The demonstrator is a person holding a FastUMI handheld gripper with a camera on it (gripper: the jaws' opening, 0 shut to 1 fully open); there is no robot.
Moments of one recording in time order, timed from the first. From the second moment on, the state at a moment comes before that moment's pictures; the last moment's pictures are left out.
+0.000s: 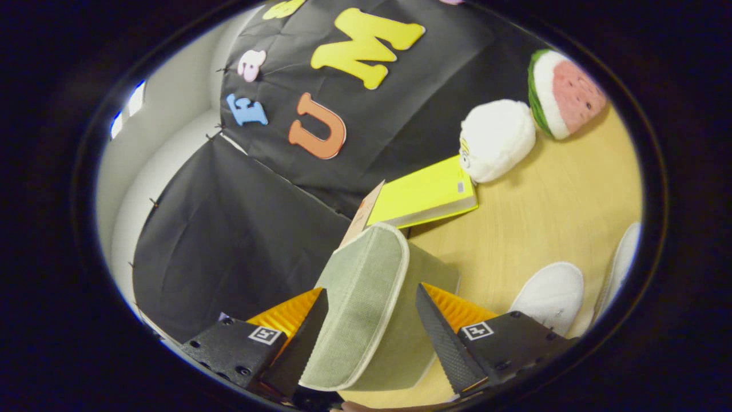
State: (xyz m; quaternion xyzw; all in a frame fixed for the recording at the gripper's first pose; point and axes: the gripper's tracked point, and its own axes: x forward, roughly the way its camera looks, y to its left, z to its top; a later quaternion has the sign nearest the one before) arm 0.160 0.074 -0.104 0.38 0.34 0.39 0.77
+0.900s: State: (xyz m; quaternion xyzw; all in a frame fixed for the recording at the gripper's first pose) arm 0.157 0.075 -0.105 0.45 0.40 0.45 0.66
